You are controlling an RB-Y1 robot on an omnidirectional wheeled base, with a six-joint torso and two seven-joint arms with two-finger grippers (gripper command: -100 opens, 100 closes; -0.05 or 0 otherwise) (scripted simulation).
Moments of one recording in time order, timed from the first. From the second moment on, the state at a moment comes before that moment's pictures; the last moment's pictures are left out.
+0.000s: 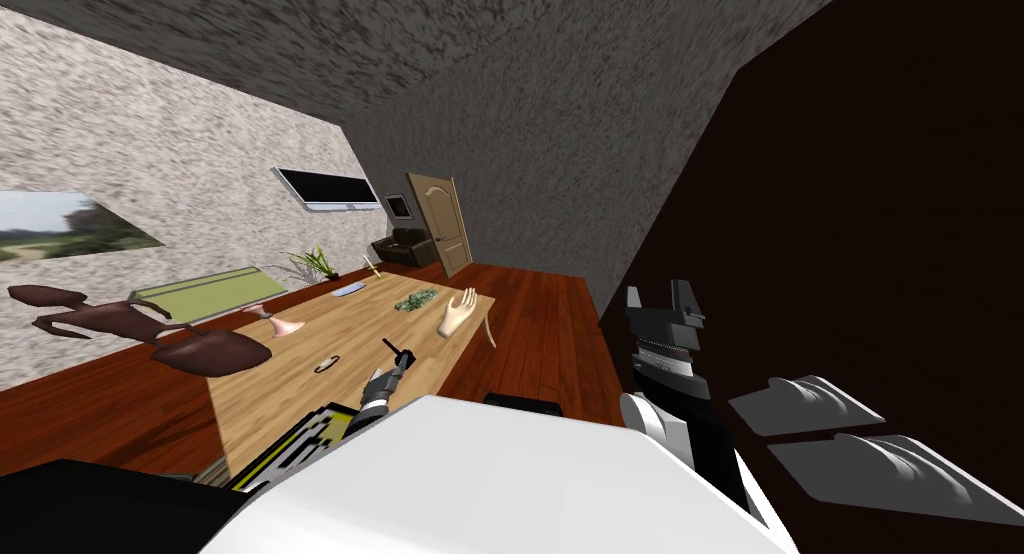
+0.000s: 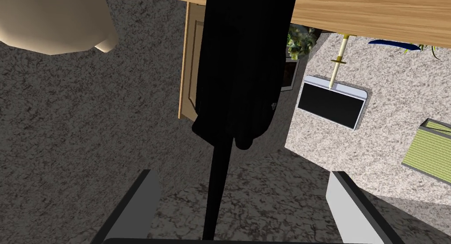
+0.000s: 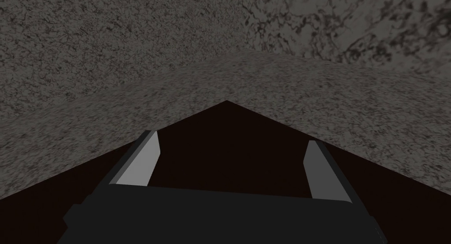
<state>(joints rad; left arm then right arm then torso) 0.16 0.50 -0.11 -0.43 0.69 -1.05 -1.17 0.53 -0.02 -0.05 -2.28 -0.09 -0.54 -0.10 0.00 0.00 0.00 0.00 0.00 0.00</state>
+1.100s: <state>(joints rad) 0.19 0.51 -0.10 -0.49 0.60 -1.03 -1.18 0.53 -0.02 -0.05 -2.28 -0.09 -0.54 -0.10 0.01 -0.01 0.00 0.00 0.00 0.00</state>
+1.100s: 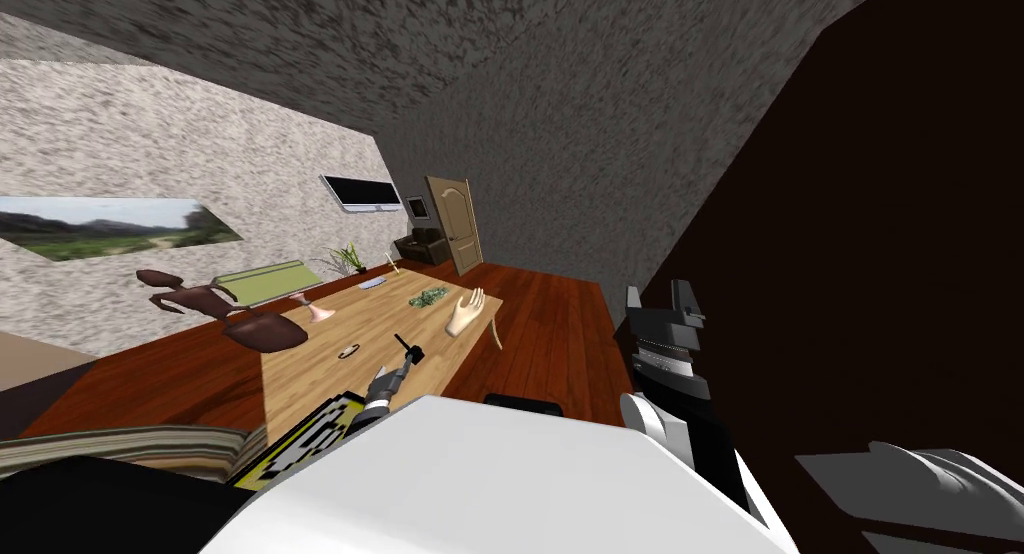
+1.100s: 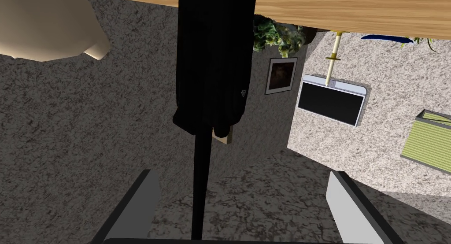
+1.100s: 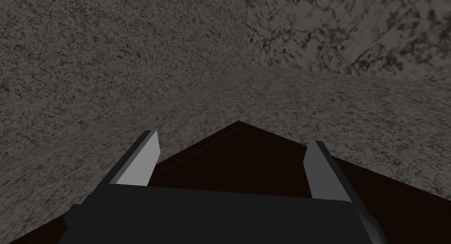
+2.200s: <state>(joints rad) 0.17 0.41 -0.07 -0.56 0.30 -1.03 -1.08 0.53 -0.02 -0.05 -2.28 -0.09 -0.54 -0.10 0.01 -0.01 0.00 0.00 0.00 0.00</state>
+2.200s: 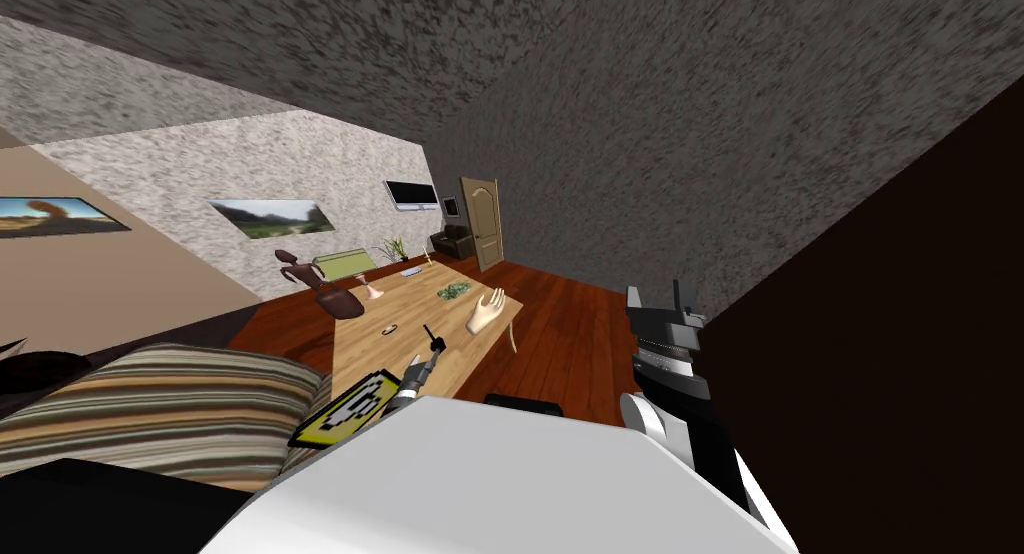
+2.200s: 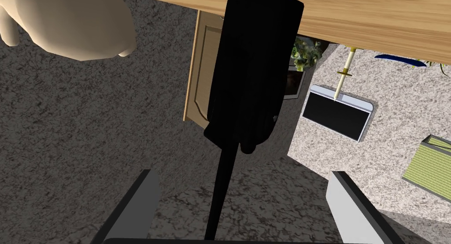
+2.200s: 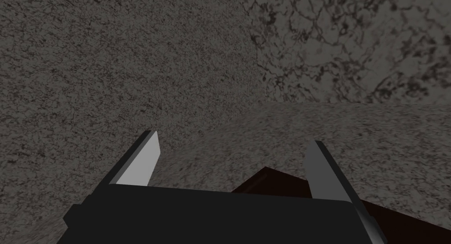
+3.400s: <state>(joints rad) 0.20 0.30 -0.02 -0.74 -0.05 -0.99 -1.00 0.53 -0.02 -0.05 -2.28 -0.09 -0.54 -0.10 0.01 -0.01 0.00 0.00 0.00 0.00</state>
